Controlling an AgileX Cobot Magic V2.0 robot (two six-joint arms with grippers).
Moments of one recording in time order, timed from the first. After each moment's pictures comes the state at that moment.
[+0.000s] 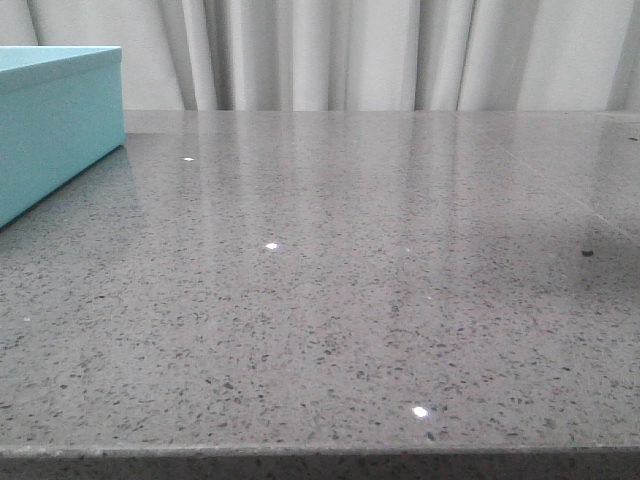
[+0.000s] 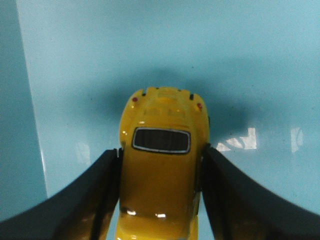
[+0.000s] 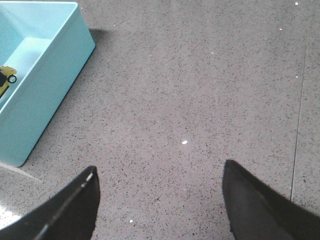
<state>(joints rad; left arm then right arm) 0.03 1.76 -1.62 0.06 1.22 0.08 0.62 1.04 -1.23 -0.08 0.82 0.45</state>
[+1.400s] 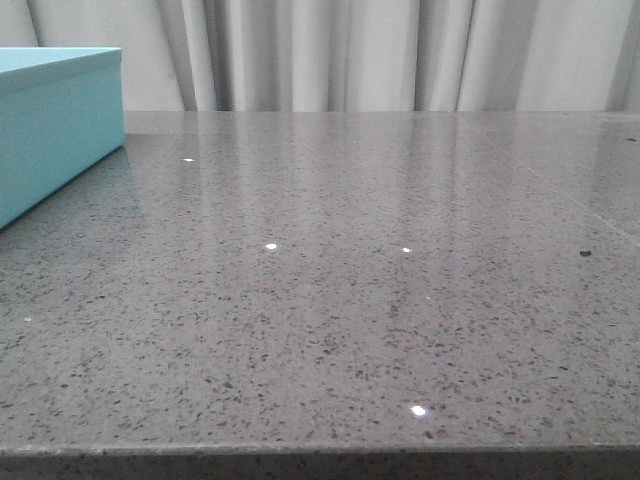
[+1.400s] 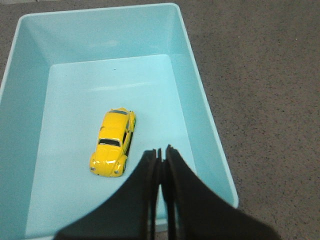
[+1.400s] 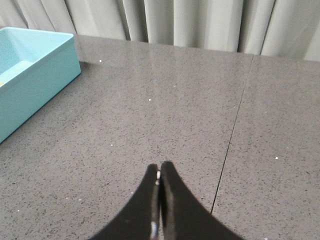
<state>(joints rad) 0.03 0.83 -1.06 -0.20 0.90 0.15 0.62 0.47 -0.82 -0.24 0.72 0.38</state>
